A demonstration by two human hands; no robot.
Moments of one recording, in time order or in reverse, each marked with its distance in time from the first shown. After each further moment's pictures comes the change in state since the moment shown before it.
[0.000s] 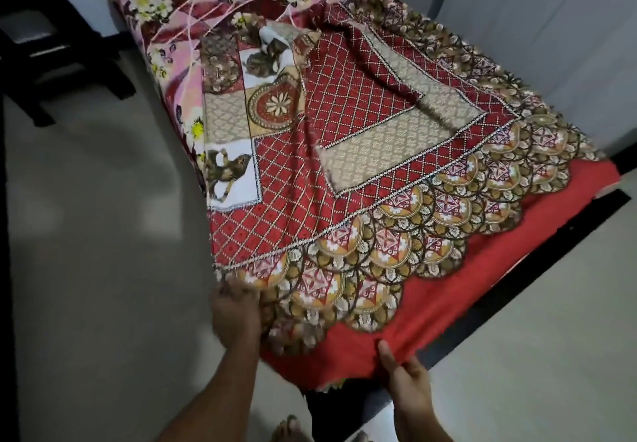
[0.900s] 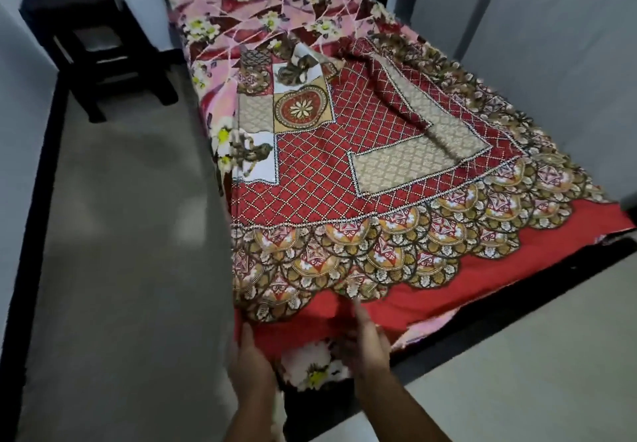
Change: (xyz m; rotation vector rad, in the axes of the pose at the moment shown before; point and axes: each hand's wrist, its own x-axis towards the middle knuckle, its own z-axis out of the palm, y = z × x) left_hand -0.097 -0.052 -0.001 -0.622 -0.019 -0.290; right_hand -0.017 -0.077 0.043 0.145 -0.125 0.194
